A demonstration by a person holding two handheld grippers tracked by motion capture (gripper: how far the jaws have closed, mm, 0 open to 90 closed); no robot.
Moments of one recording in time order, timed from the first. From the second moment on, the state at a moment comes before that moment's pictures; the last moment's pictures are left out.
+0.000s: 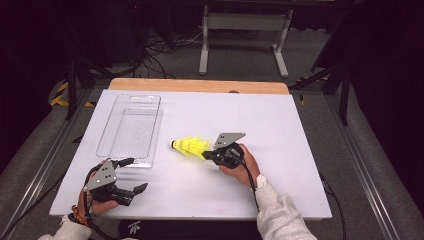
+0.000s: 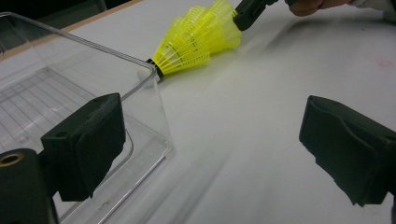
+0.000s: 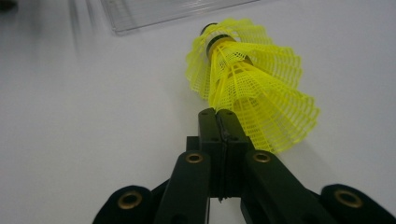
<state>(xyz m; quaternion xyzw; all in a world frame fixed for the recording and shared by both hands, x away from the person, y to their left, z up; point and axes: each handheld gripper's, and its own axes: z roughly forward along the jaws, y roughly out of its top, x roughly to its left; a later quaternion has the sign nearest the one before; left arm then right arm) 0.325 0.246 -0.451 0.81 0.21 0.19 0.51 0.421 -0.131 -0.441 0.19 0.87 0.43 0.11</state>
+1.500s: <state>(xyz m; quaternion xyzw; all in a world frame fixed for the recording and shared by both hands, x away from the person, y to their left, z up) 0.326 0.247 -0.451 0.81 0.21 0.19 0.51 0.425 -0.110 -0.433 0.18 0.88 0.42 0.11</state>
